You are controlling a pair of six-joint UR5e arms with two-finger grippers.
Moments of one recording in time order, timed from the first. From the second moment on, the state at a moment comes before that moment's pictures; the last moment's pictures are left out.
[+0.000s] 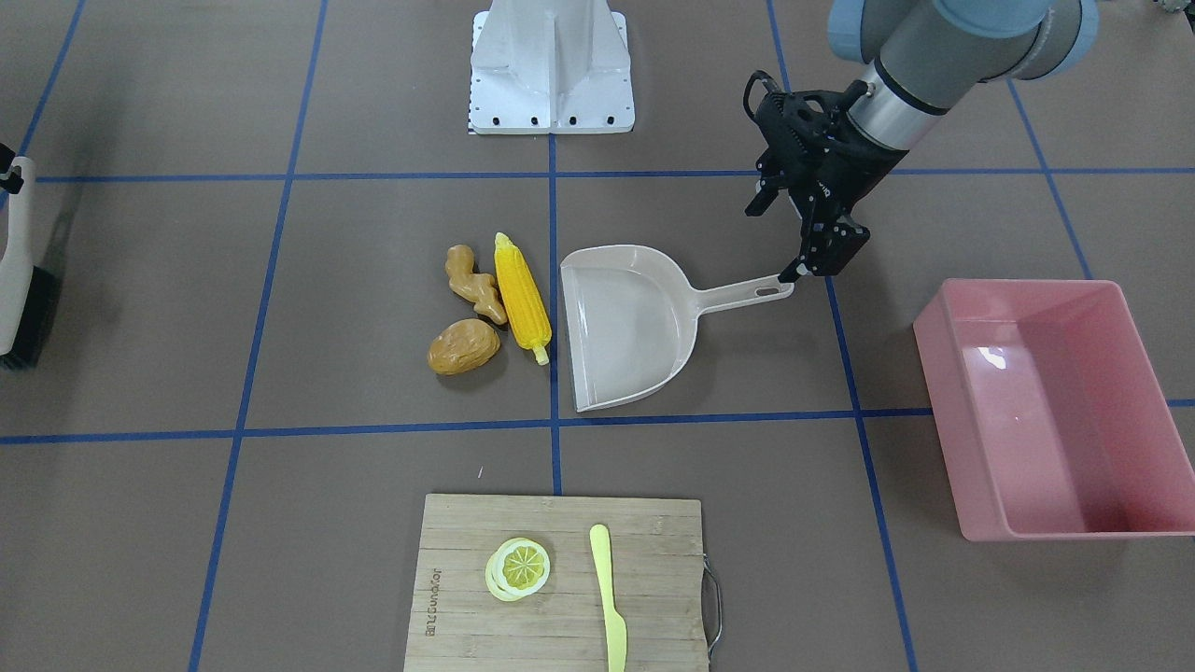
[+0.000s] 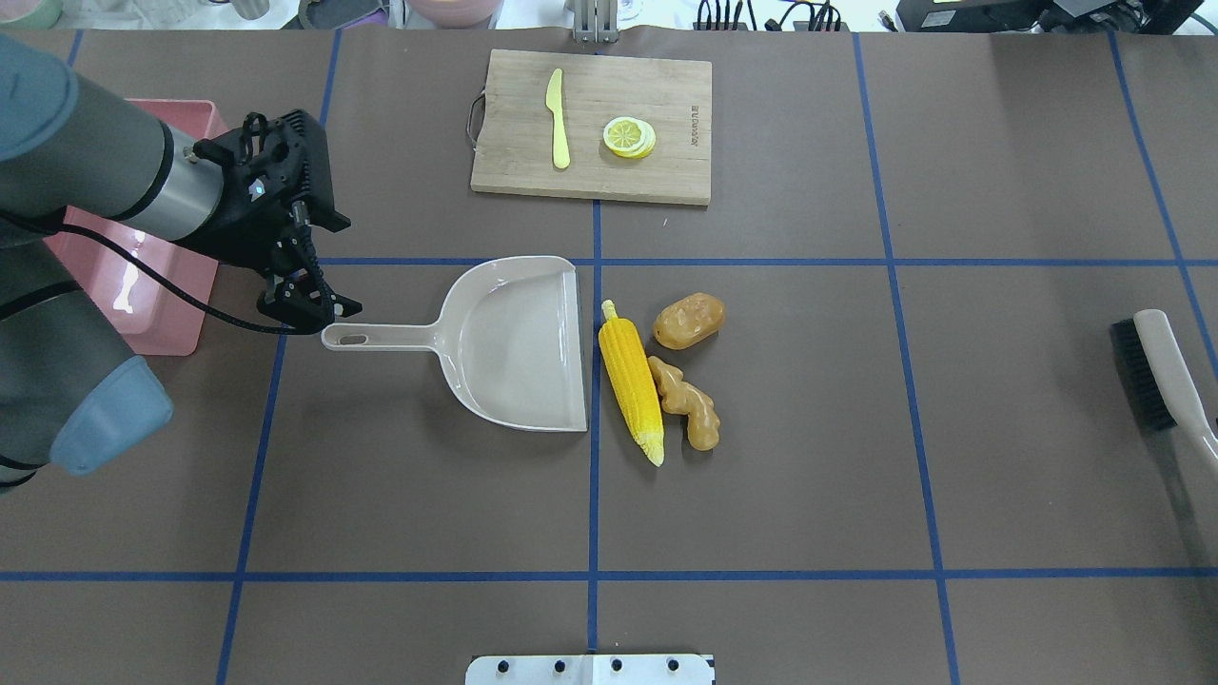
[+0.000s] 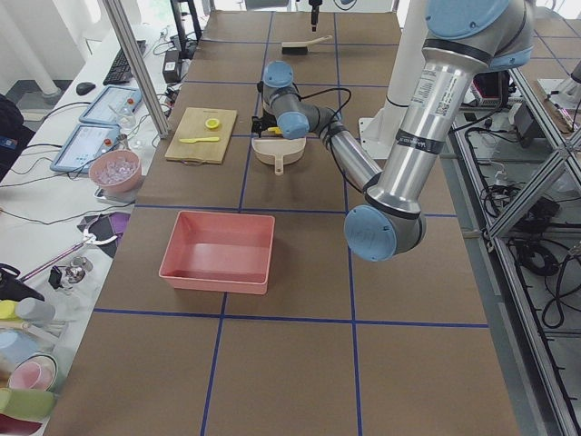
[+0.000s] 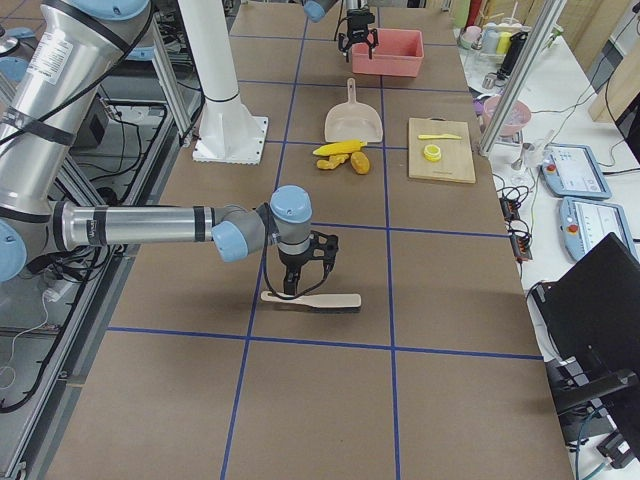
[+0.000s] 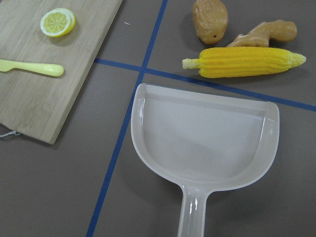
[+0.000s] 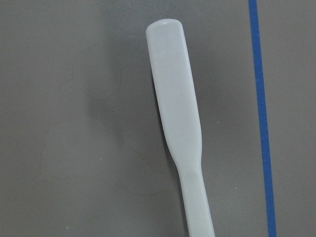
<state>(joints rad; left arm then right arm) -0.83 -1.90 -1.93 -1.97 -2.17 0.20 1.15 -2.02 1.99 -1.17 2.28 0.67</state>
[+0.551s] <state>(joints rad) -0.78 -1.82 -1.76 -2.41 -2.17 0.11 1.09 -2.07 1.86 -0.91 2.28 0.78</state>
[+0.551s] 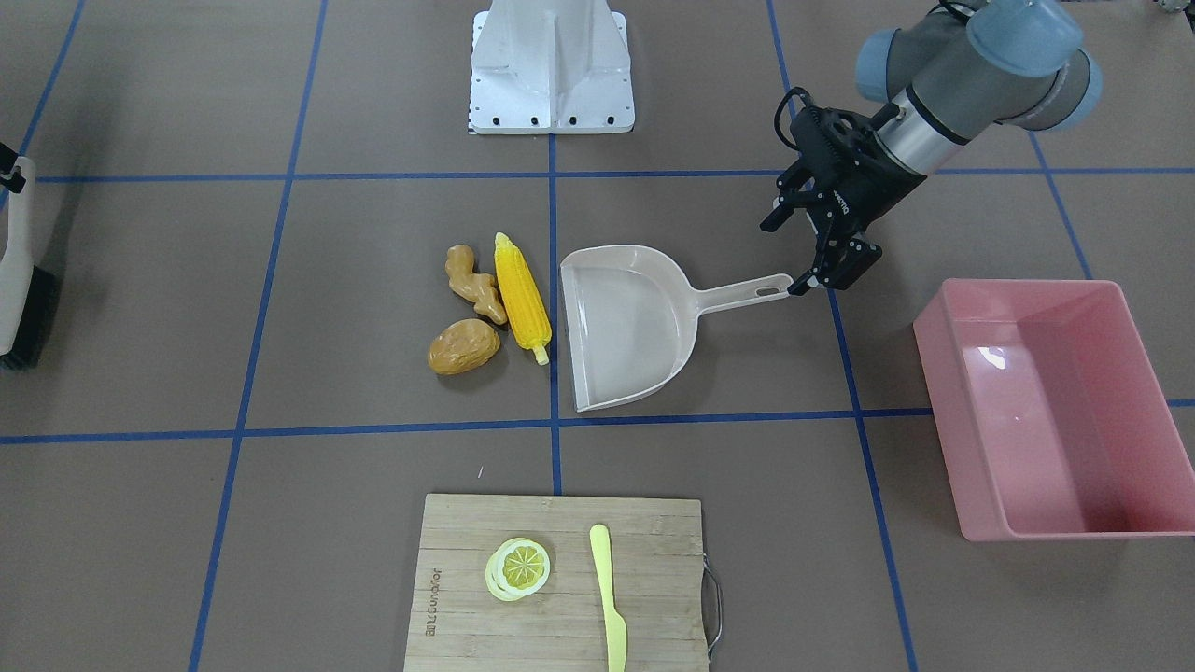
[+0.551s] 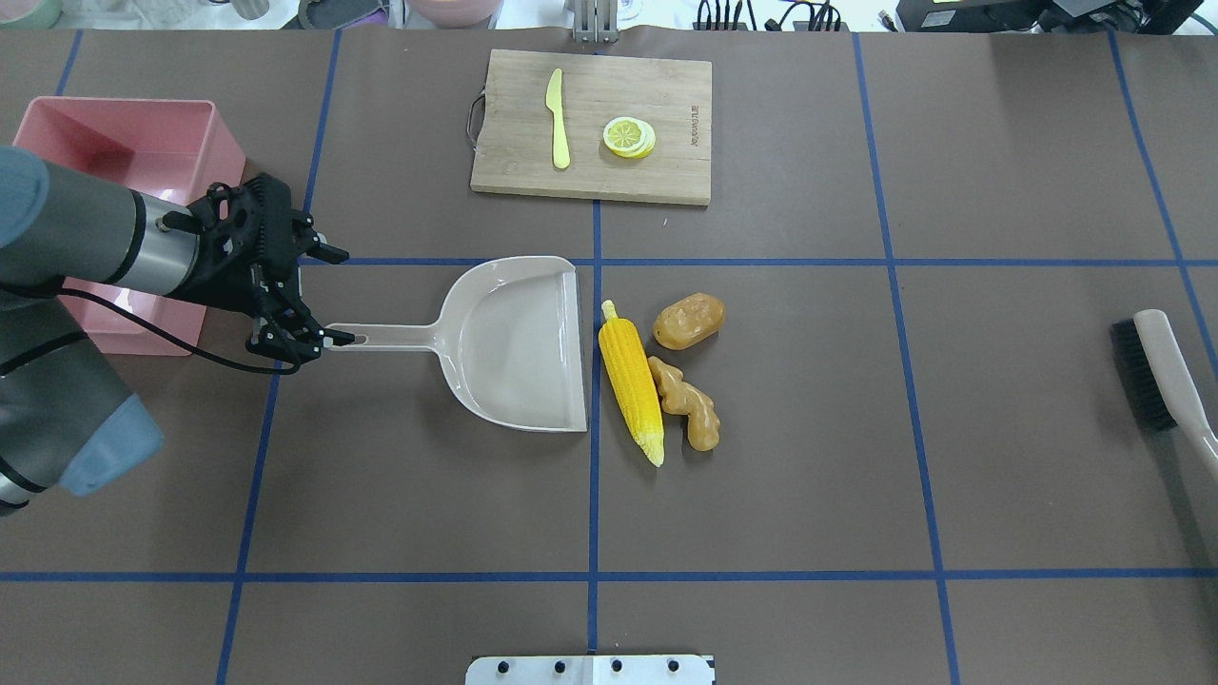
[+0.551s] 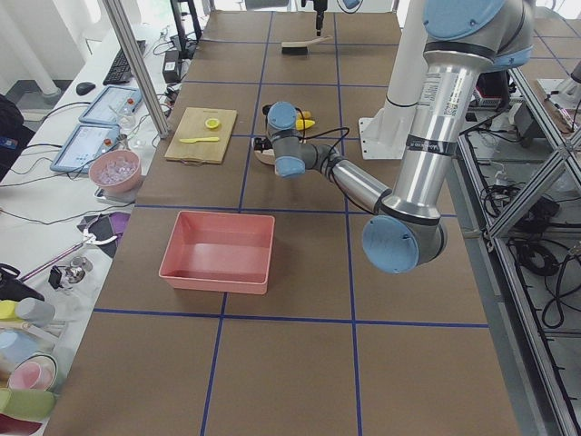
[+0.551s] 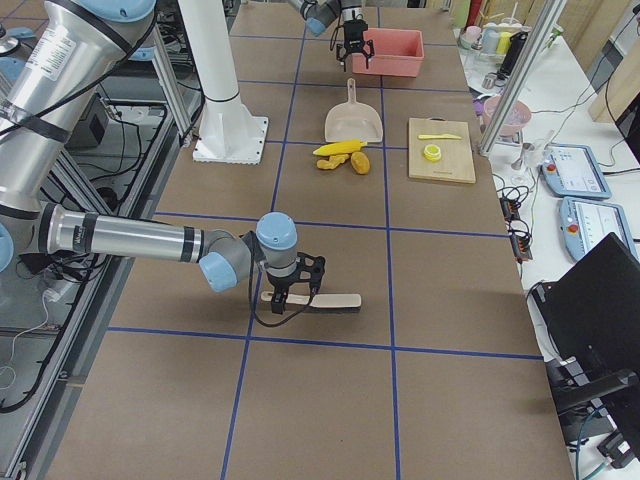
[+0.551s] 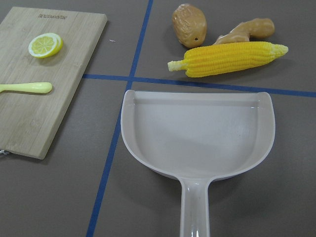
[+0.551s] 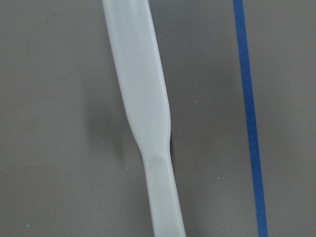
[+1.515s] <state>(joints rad) -0.64 -1.87 -1.64 -2.58 -2.08 0.03 0.97 -2.07 1.83 -0.85 2.23 0.81</state>
